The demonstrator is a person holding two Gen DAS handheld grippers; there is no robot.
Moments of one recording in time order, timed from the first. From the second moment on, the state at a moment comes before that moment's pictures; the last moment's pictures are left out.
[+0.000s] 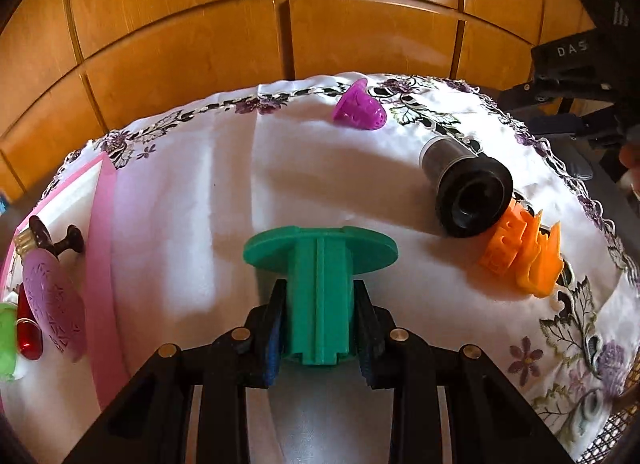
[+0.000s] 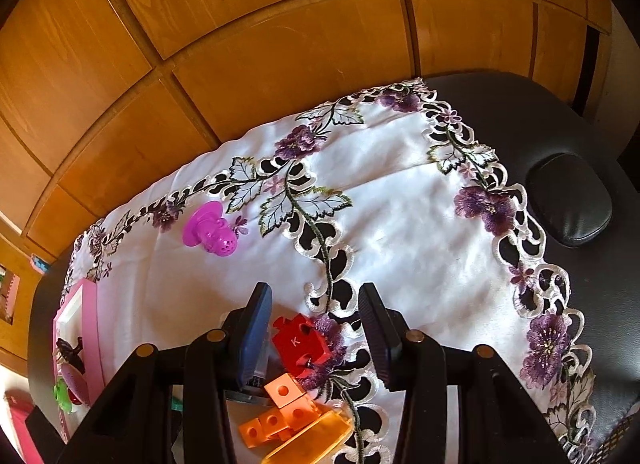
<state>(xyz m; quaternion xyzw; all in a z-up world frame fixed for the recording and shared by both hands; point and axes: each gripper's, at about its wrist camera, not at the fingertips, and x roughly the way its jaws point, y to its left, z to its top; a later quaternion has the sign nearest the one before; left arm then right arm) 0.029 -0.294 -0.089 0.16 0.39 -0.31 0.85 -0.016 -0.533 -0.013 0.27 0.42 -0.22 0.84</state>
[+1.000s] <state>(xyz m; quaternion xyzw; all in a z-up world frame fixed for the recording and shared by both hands) 0.025 -0.290 -0.092 0.15 0.37 -0.31 0.86 0.007 -0.506 -0.029 0.26 0.46 -0.14 0.84</state>
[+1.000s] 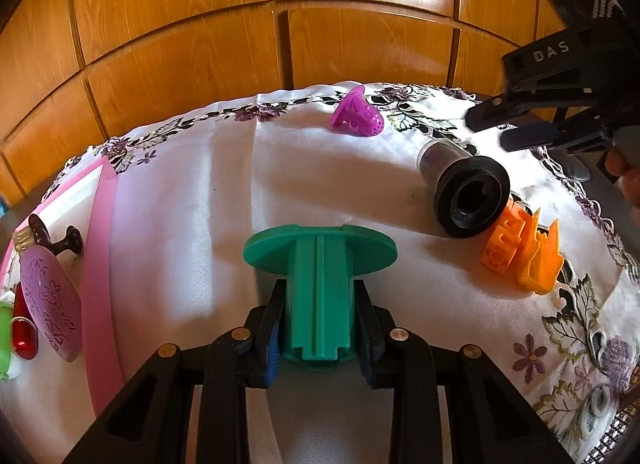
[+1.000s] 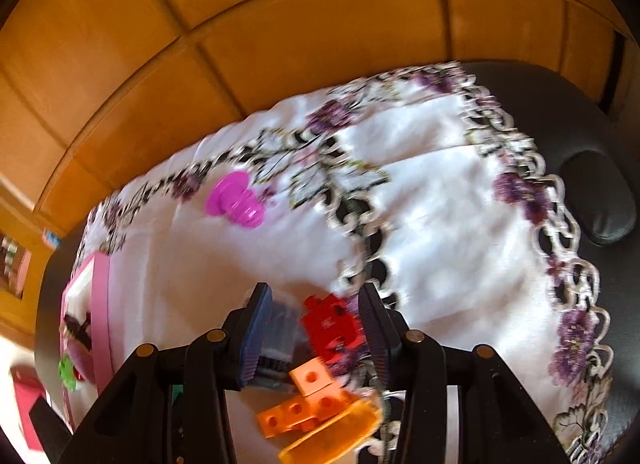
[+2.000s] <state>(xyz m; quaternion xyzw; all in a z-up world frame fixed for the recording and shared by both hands) 0.033 -0.284 -0.094 0.12 0.38 -0.33 0.86 0.105 -0.426 -0.040 -0.01 0.53 -0.05 0.85</state>
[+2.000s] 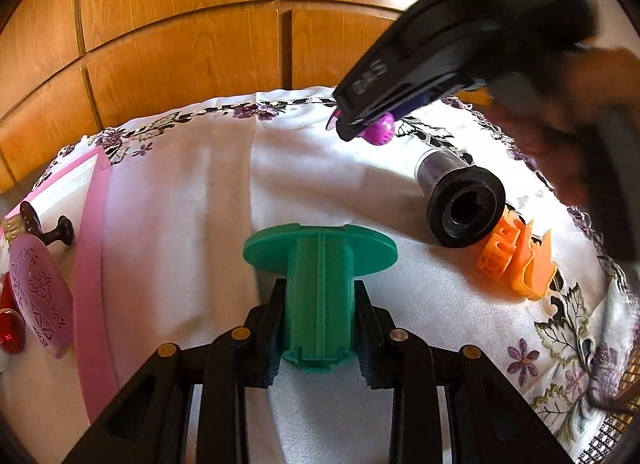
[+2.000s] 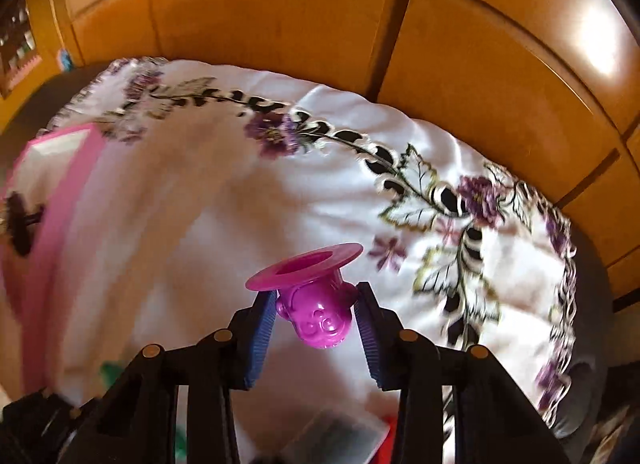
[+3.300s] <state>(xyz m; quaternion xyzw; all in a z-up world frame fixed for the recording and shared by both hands) 0.016 -0.275 -0.075 0.14 0.37 -0.30 0.87 0.075 -0.393 -0.071 -0.03 0.53 -0.03 0.85</state>
